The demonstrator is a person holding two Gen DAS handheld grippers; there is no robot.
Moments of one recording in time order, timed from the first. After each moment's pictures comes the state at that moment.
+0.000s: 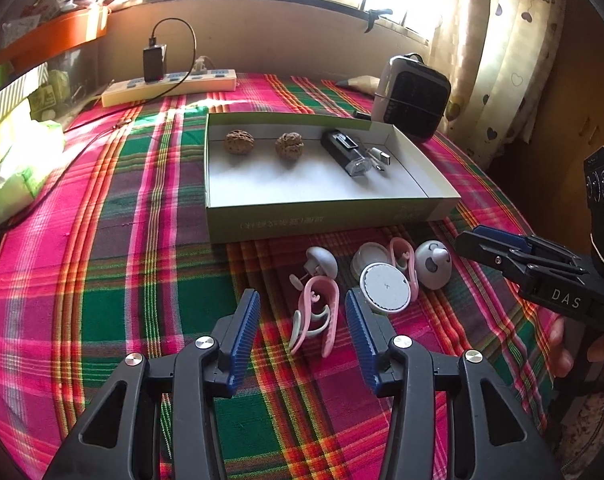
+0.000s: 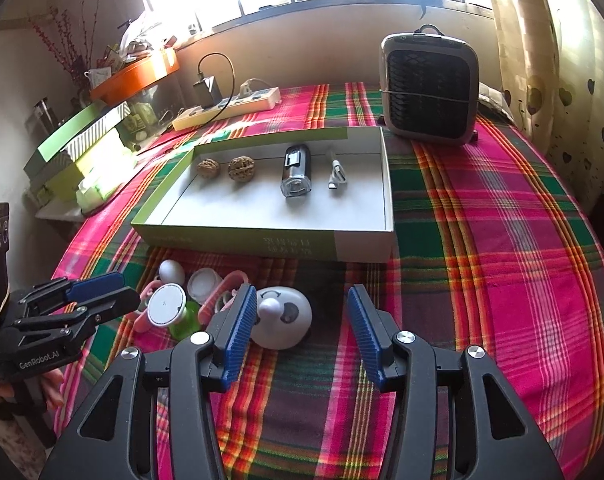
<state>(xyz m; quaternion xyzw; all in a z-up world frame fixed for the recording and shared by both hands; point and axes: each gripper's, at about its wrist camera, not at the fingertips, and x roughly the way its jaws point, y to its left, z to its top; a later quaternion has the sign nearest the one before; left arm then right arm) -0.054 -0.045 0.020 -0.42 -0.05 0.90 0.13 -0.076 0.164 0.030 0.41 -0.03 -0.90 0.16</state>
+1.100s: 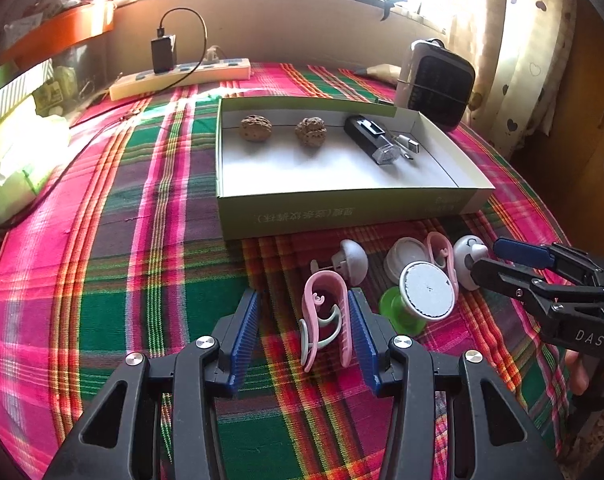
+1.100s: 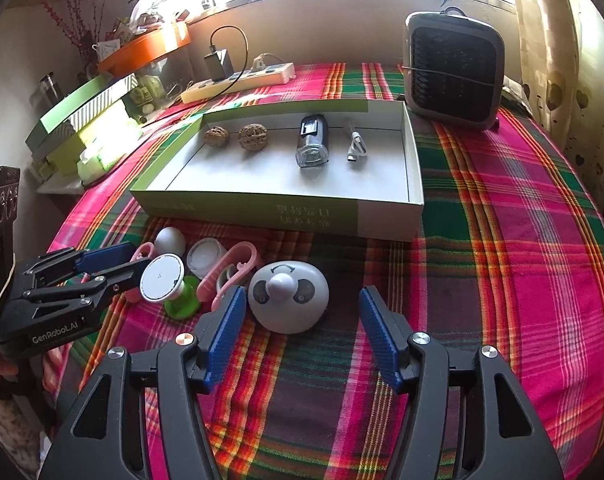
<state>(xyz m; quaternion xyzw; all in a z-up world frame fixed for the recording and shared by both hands) -0.072 -0.047 0.003 -0.43 -0.03 0.90 0.10 -0.079 0.150 0.011 0.43 -0.01 -0.88 0.18</state>
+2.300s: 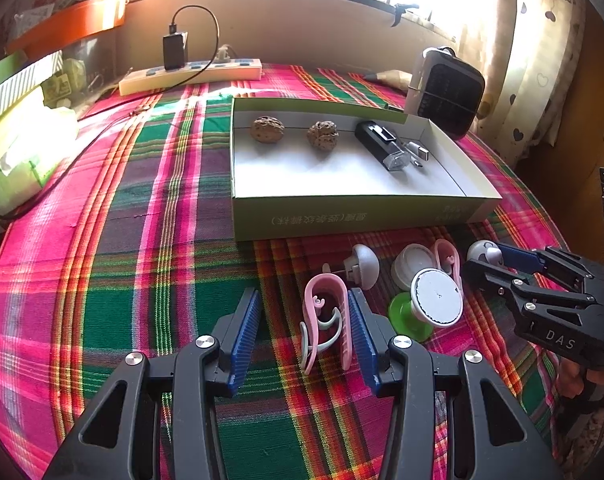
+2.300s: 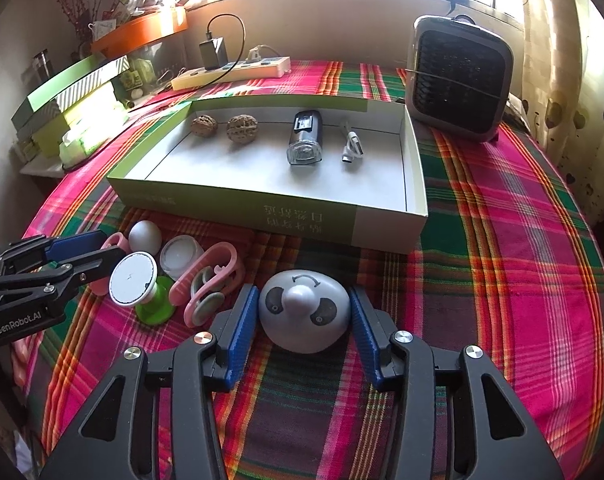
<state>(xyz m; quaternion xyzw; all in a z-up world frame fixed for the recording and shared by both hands) -0.073 -0.053 0.002 -0.43 -0.04 0.90 0.09 -0.087 0.143 0.004 0.43 0.04 -0.89 0.16</state>
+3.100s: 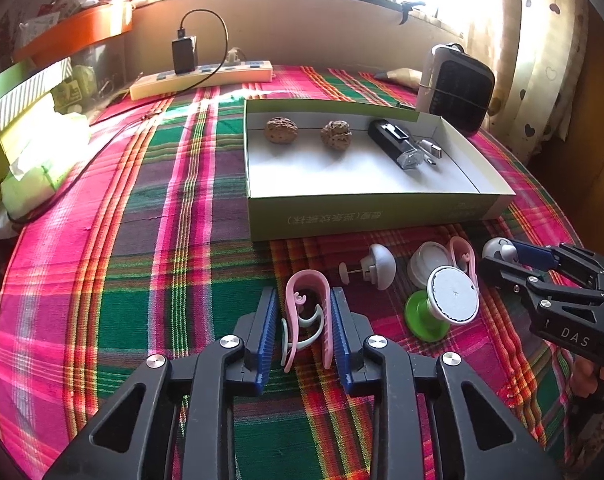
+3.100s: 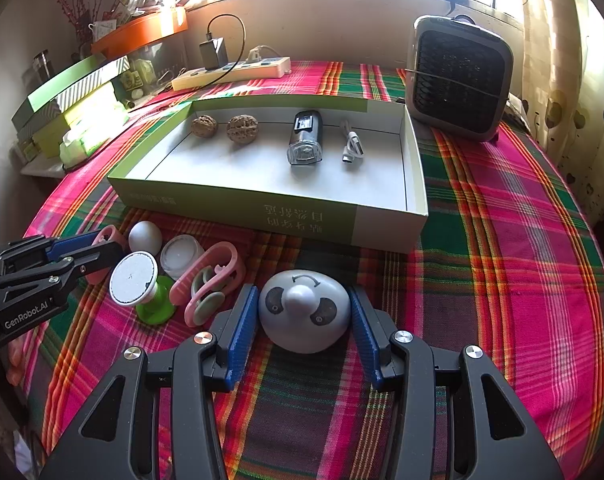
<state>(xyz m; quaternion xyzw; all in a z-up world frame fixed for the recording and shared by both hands) -0.072 -0.055 0.002 -0.43 -0.03 0.90 0.06 -0.086 0.142 0.004 0.43 0.04 -0.89 0.16</state>
